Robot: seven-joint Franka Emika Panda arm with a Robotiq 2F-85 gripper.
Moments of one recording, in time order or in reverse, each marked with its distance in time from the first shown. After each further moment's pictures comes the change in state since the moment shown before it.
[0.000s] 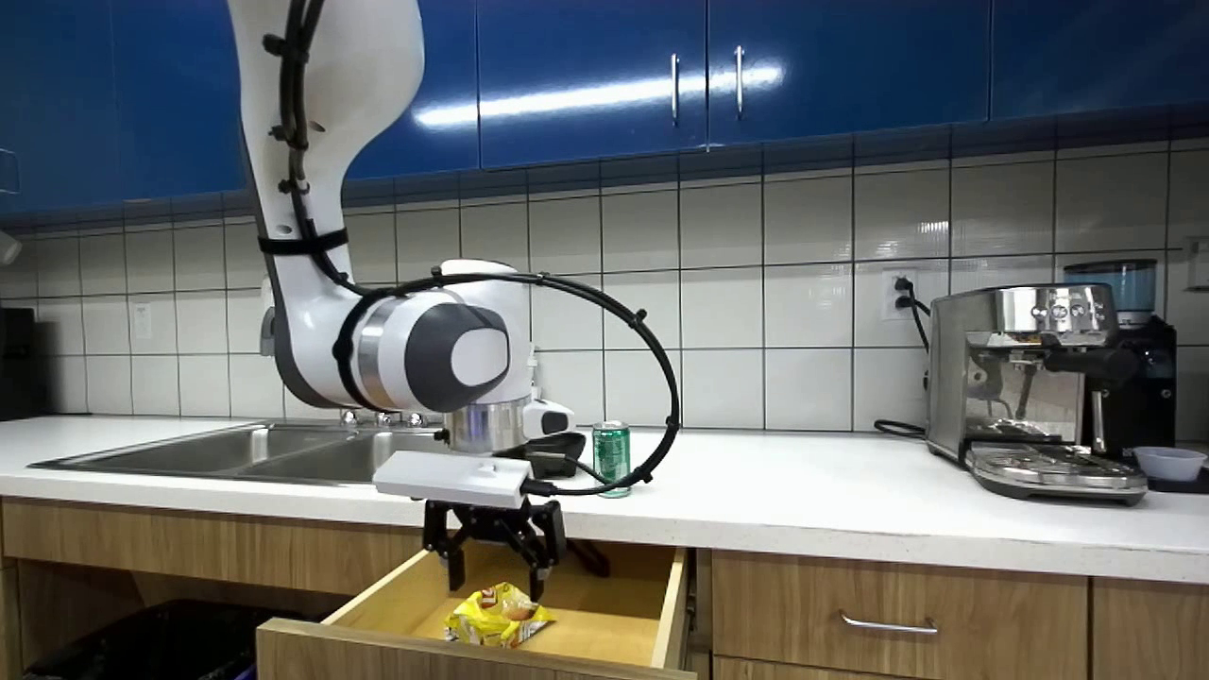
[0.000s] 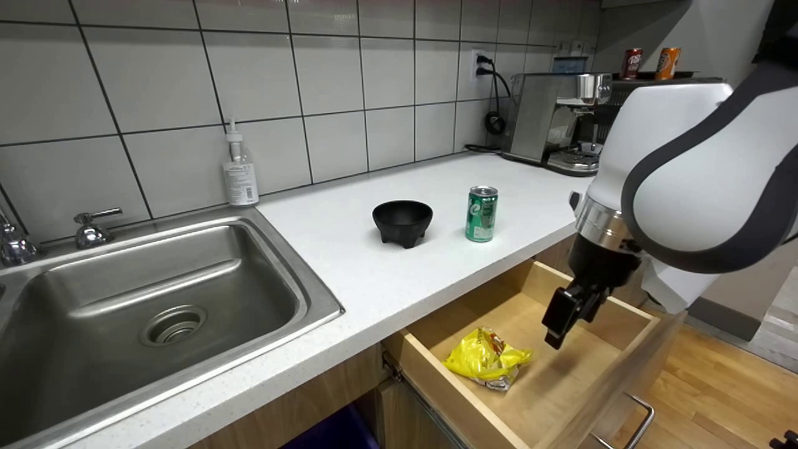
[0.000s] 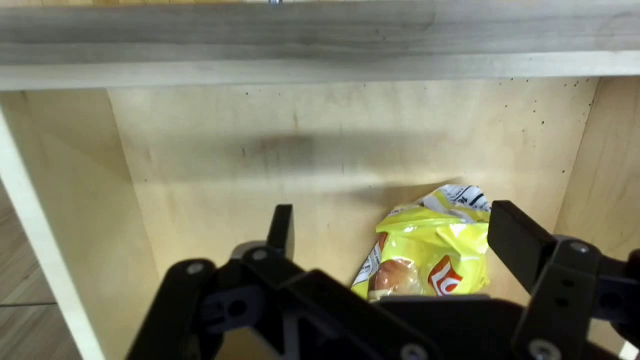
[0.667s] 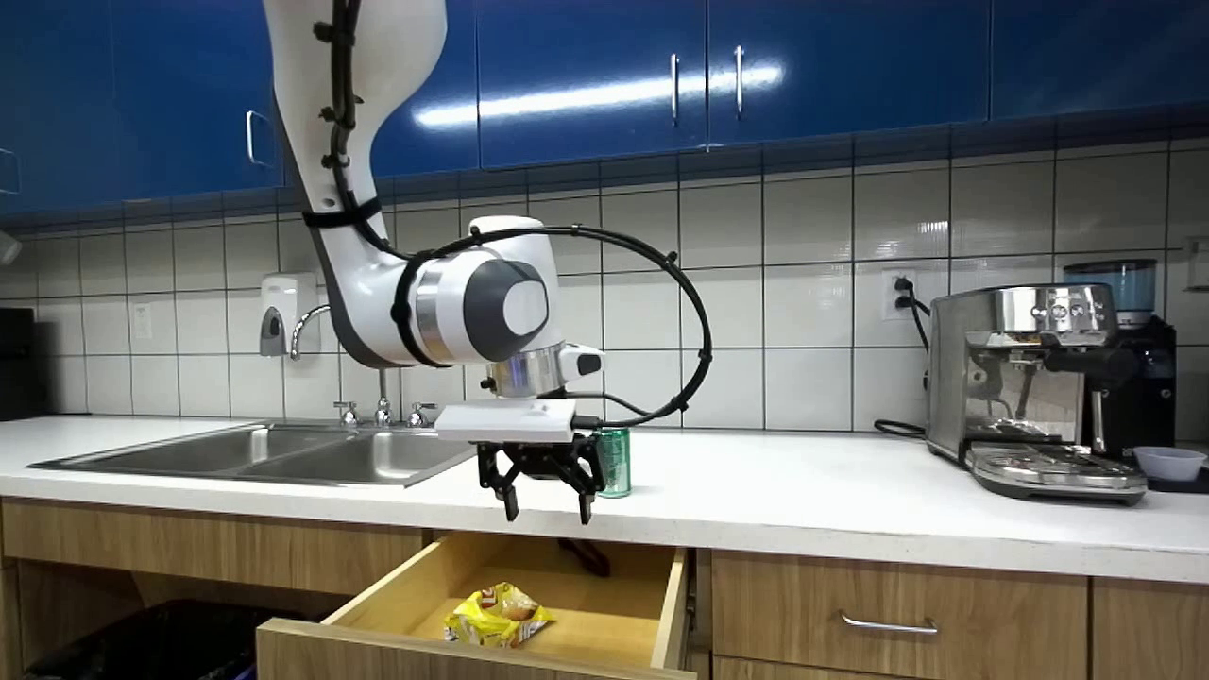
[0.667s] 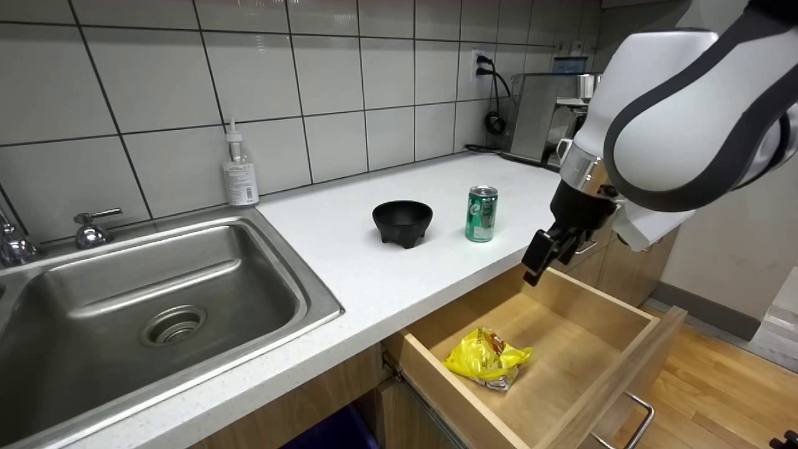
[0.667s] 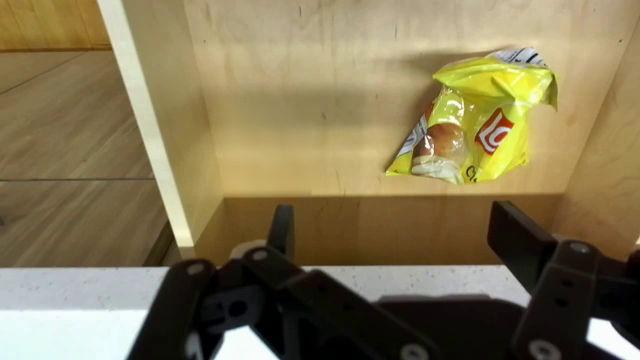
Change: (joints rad) arm 0.013 -0.027 -0.071 0.122 -0.094 -0.009 0.029
